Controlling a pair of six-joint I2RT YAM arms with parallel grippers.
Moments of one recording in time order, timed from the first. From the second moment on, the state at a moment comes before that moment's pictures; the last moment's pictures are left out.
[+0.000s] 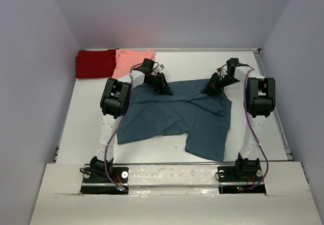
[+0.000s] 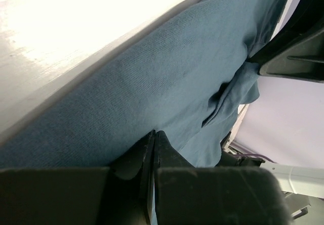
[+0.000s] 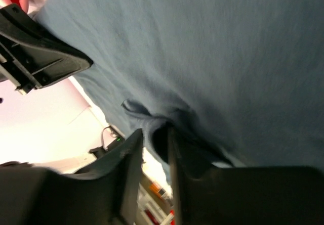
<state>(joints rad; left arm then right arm) -0.37 2.42 1.81 -0.41 0.81 -0.65 -0.03 2.24 1.67 -0.78 -0.80 0.43</state>
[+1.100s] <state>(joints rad) -0.37 2.46 1.87 -0.44 0.83 -0.65 0.23 2.12 1.46 -1.12 -0.98 0.40</state>
